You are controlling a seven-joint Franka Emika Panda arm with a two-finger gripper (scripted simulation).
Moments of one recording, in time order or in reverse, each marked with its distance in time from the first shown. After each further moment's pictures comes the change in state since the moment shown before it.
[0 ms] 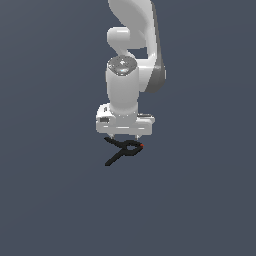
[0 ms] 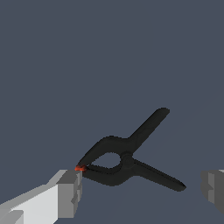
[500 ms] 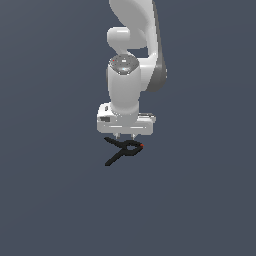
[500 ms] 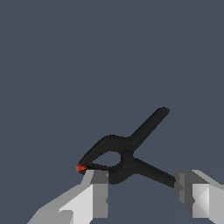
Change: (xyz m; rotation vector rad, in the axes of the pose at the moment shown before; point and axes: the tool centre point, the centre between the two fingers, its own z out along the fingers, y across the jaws) arm -0.001 -0.002 -0.003 -0.005 -0.004 -0.002
